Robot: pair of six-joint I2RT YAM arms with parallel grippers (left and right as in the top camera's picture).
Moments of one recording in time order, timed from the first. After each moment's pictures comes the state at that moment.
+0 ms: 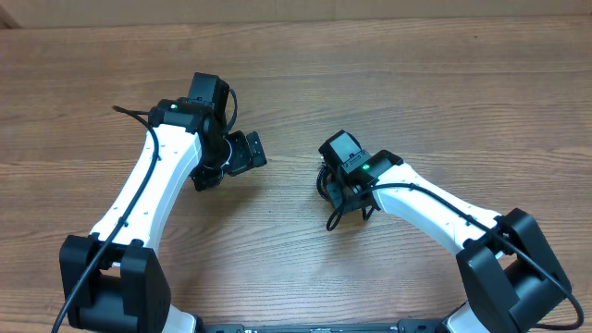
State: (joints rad) left arm -0.19 1.69 1.34 -1.10 0.20 -0.54; right arm 0.62 1.73 1.07 -0.72 0.07 0.23
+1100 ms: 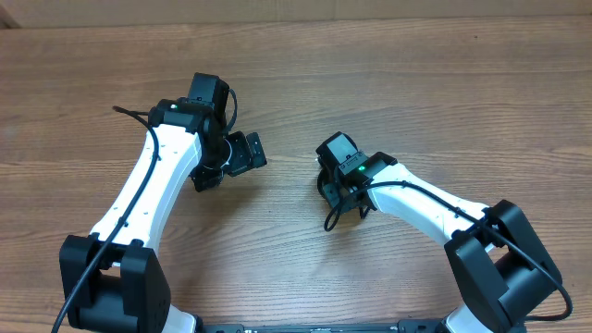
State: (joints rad) left arm -0.19 1.69 1.34 -1.10 0.20 -0.54; right arm 0.62 1.78 1.05 -0.63 0.08 0.14
